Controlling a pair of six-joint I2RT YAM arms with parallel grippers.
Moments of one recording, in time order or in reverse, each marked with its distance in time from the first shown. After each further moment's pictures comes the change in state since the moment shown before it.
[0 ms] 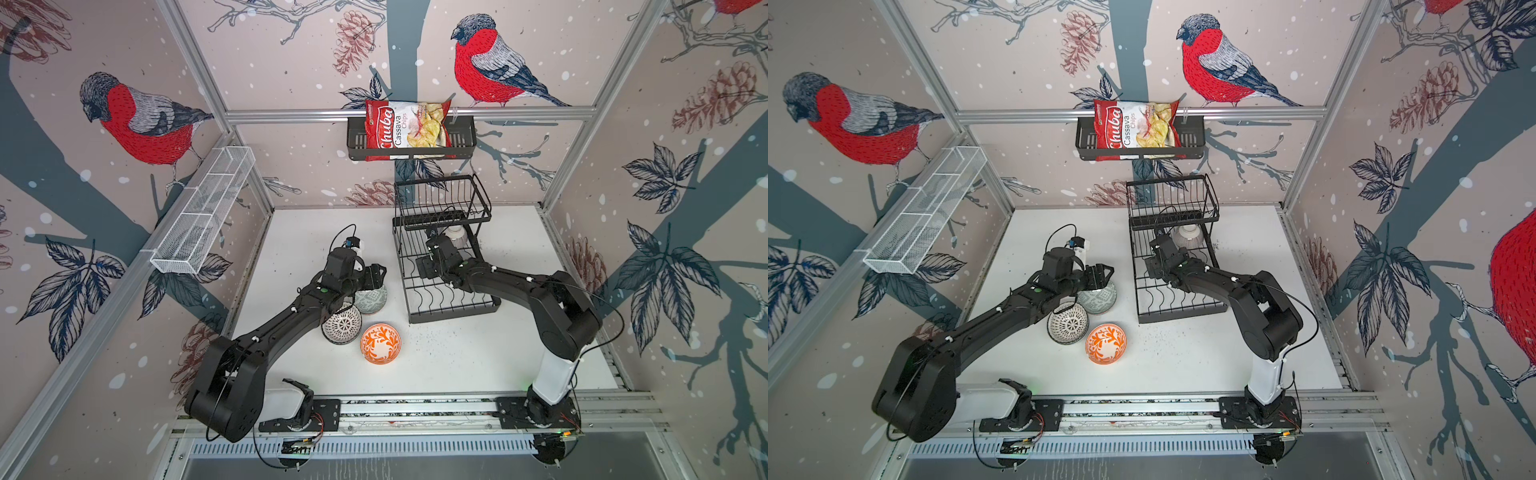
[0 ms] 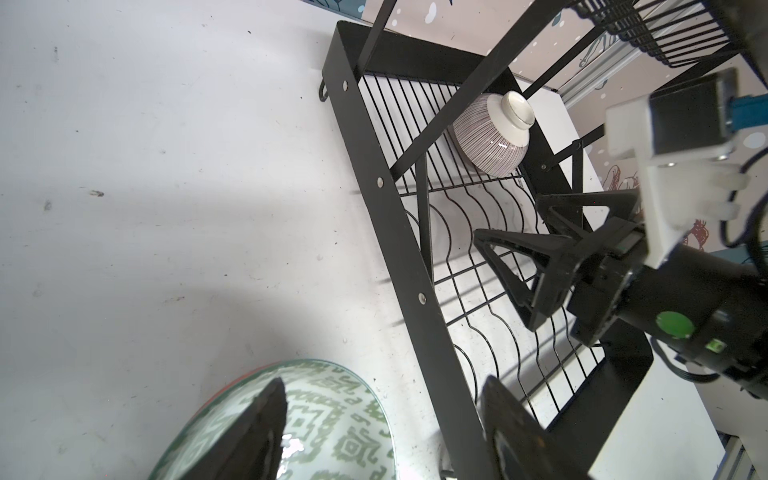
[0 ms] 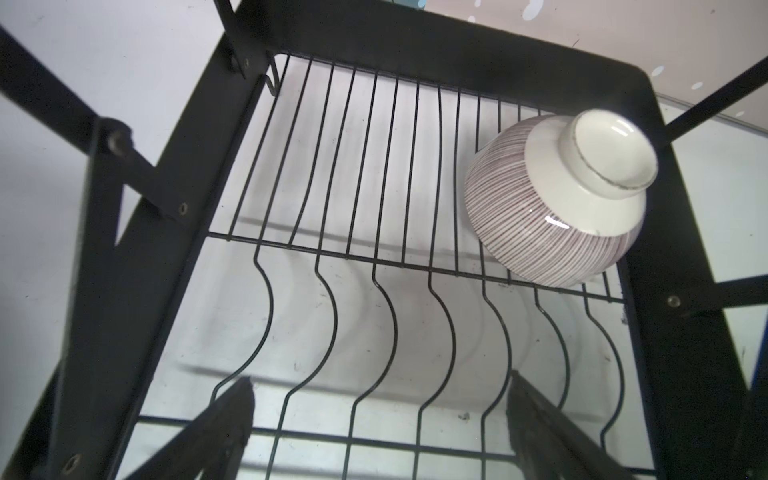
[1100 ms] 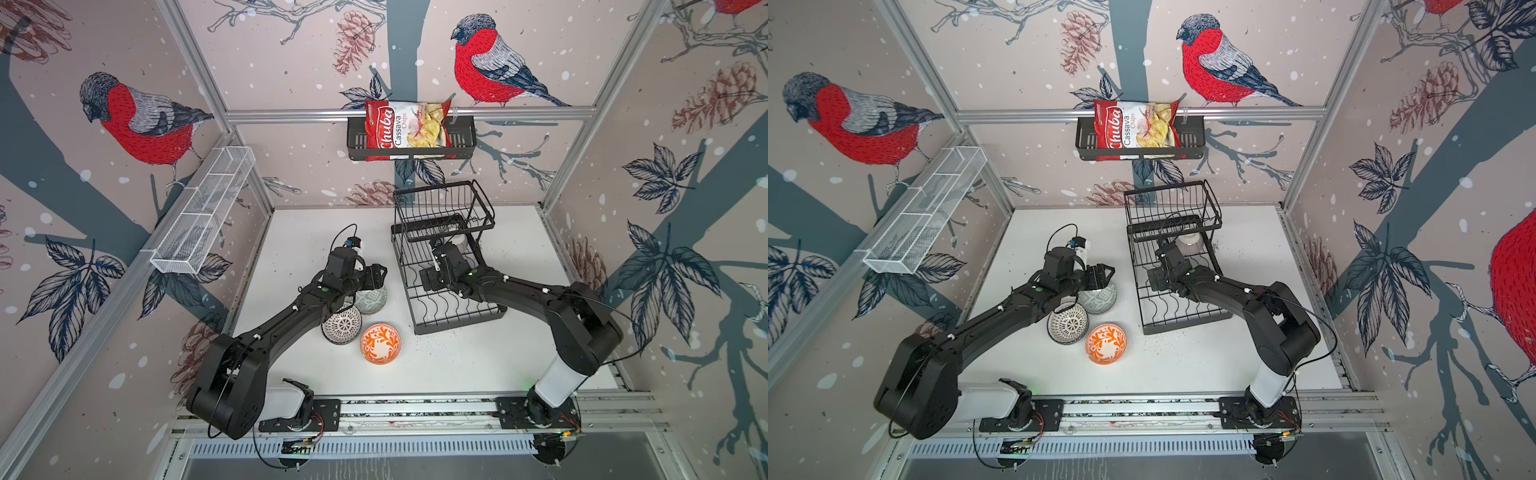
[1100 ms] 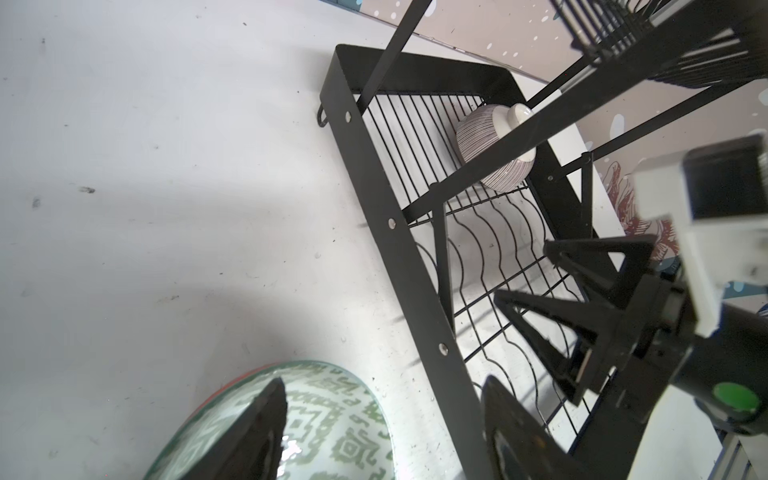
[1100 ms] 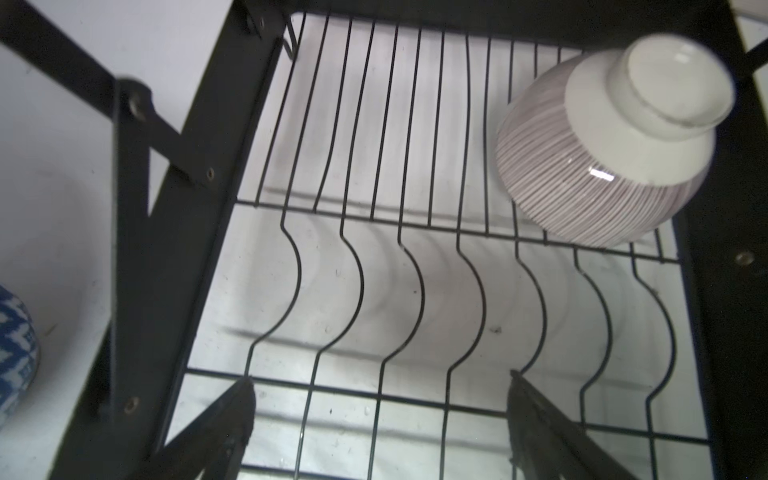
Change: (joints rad) left arm 0.000 0.019 0.015 0.000 0.016 0.000; right arm 0.012 -0.111 -0.126 -0.063 -0.113 0.052
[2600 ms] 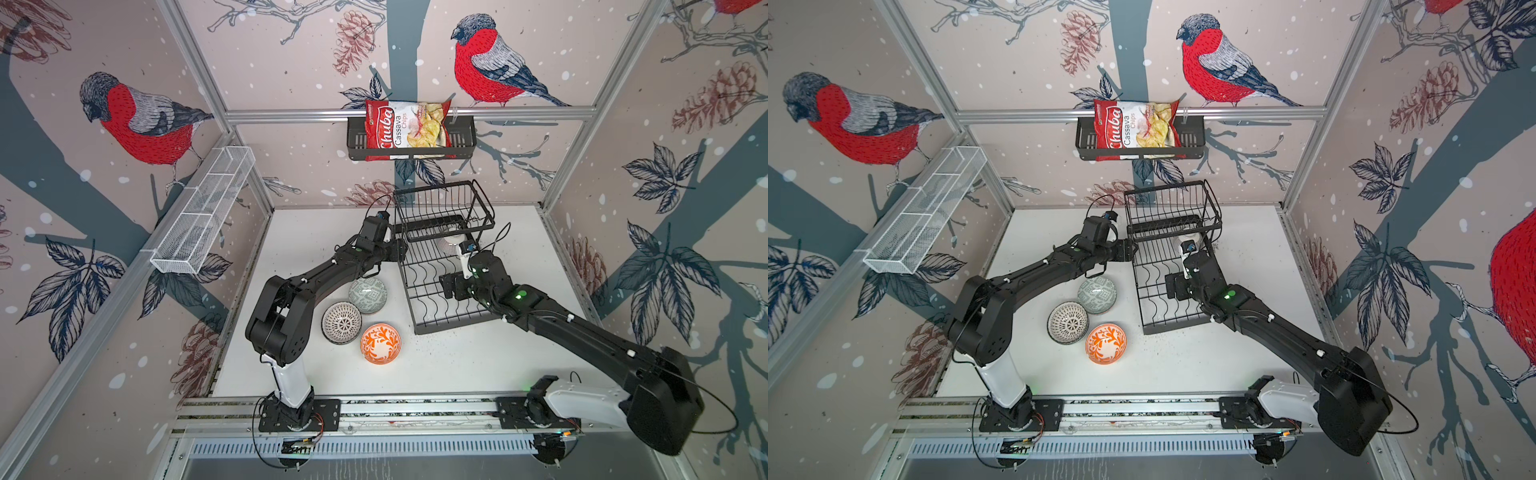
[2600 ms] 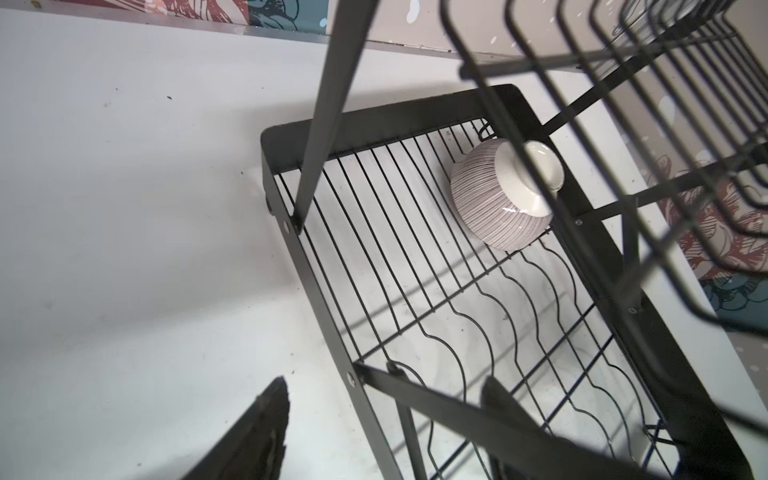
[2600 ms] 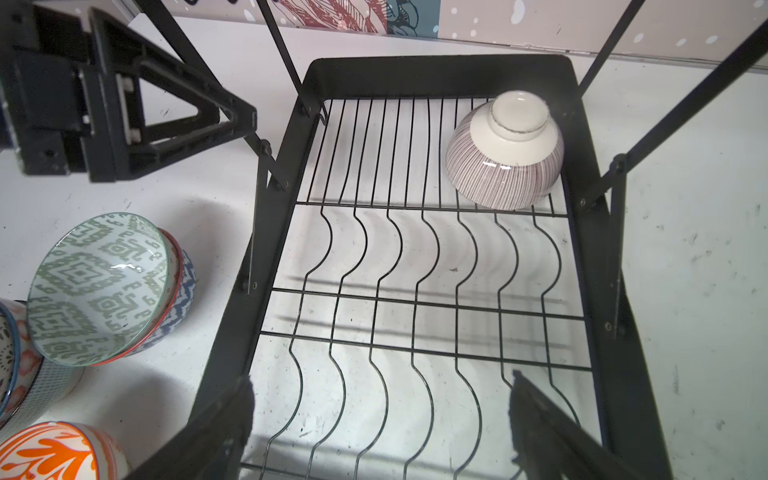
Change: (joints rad) left arm -0.054 0.463 0.513 -0.124 -0.075 0.103; right arm -0.010 -0.495 -0.201 -0.112 -0.045 0.059
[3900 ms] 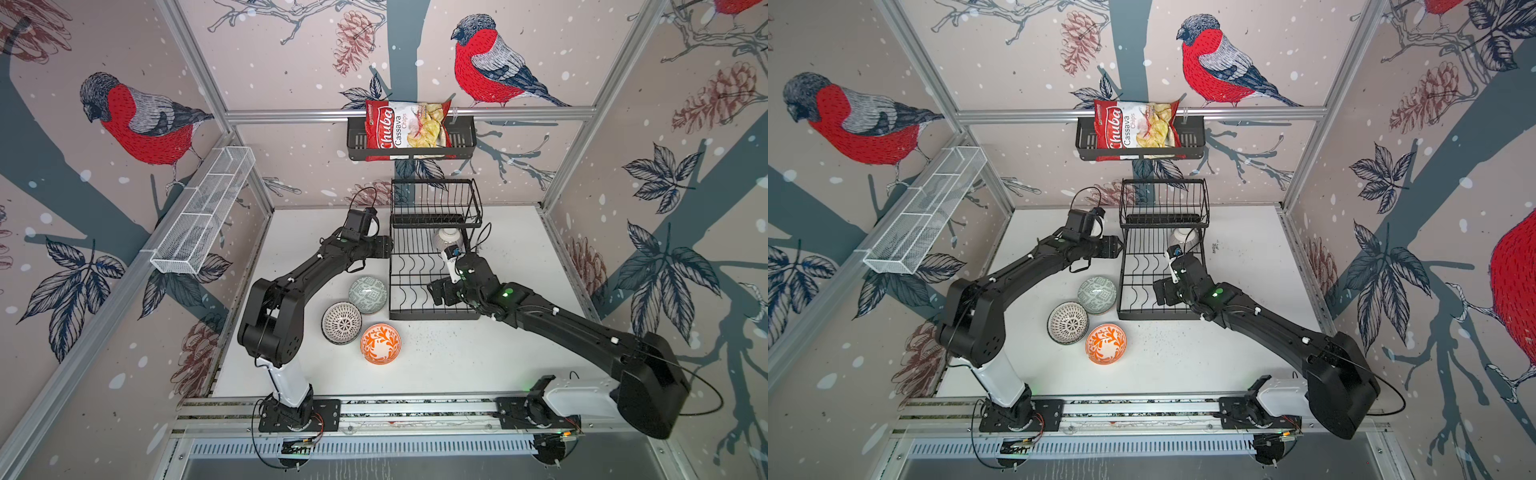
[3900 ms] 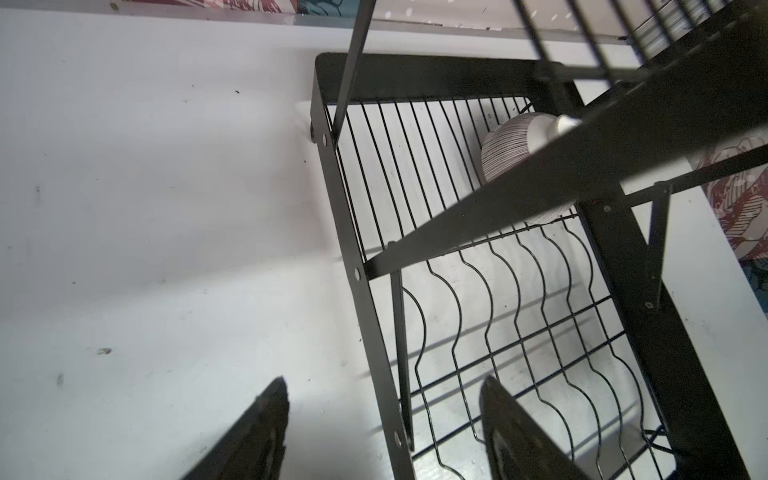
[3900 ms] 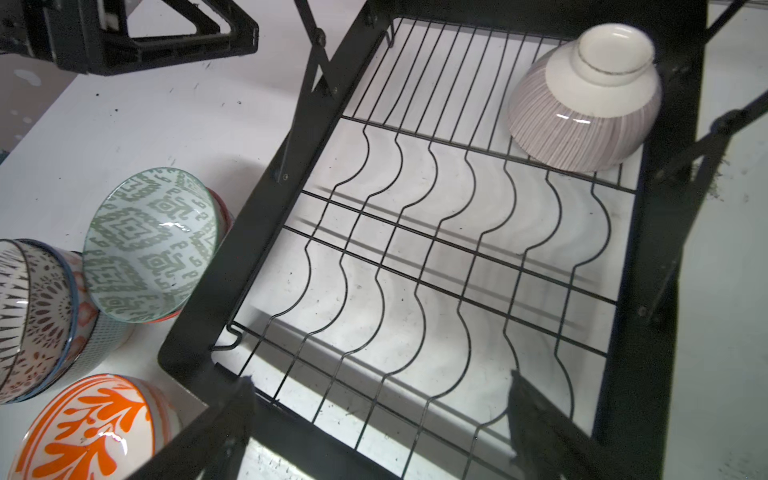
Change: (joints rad) left arm 0.096 -0.091 -0.013 -0.151 0.060 0.092; right arm 0.080 0.104 0.052 -0.014 -0.087 0.026
